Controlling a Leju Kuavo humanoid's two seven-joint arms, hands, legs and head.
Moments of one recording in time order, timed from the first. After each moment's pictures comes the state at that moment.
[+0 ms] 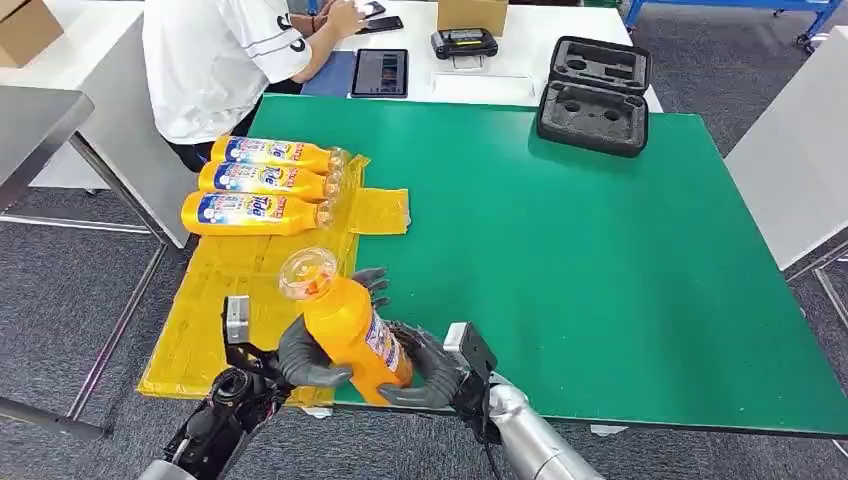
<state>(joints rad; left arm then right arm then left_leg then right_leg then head) -0.27 -0.01 -0.37 -1.07 0.06 -0.84 -0.65 -0.42 0.19 0.47 -0.53 0.05 0.59 -0.71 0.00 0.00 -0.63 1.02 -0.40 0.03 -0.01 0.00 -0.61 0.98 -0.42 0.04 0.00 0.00</state>
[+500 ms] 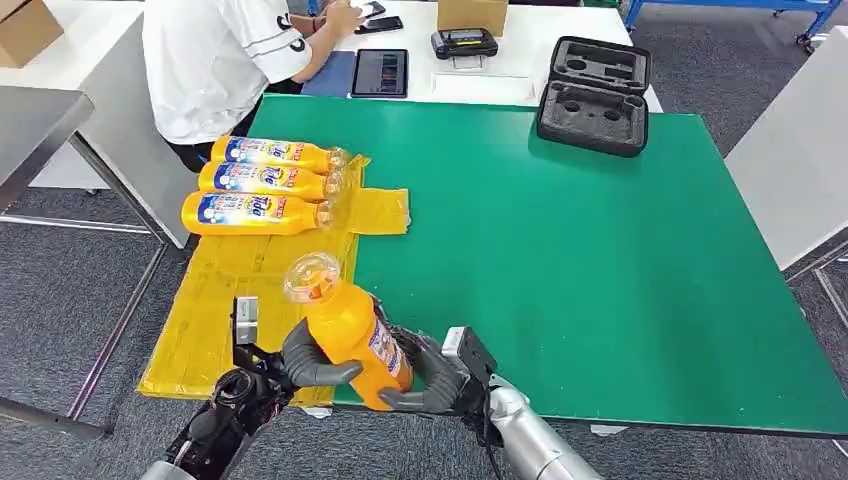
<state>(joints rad) -0.26 -0.01 -0.39 -1.06 0.07 -0.84 -0.62 -0.42 0.18 0.47 -0.53 0.06 0.58 -0.71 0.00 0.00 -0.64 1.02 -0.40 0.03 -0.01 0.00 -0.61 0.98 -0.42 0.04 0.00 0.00</state>
